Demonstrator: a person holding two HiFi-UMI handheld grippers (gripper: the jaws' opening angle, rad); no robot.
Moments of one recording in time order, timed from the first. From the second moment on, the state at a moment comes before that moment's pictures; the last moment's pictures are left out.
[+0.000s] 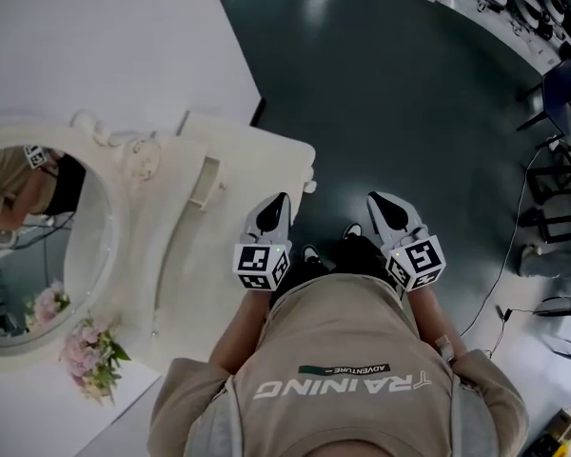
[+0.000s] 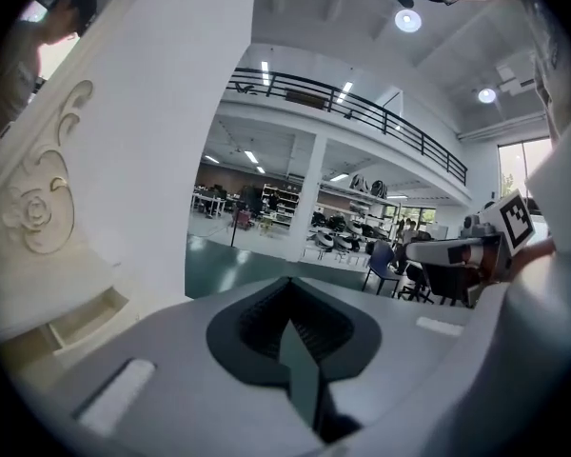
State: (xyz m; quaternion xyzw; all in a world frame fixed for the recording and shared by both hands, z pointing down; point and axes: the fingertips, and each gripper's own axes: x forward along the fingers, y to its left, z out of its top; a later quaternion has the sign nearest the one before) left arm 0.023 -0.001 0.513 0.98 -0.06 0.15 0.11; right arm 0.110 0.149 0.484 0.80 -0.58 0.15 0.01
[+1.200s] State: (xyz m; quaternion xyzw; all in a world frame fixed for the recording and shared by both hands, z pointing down) left arm 0.028 -0.120 0.474 0.87 -0.46 0.12 0.15; right arm 0.182 -0.104 0.494 0.46 -0.88 0.09 0.07
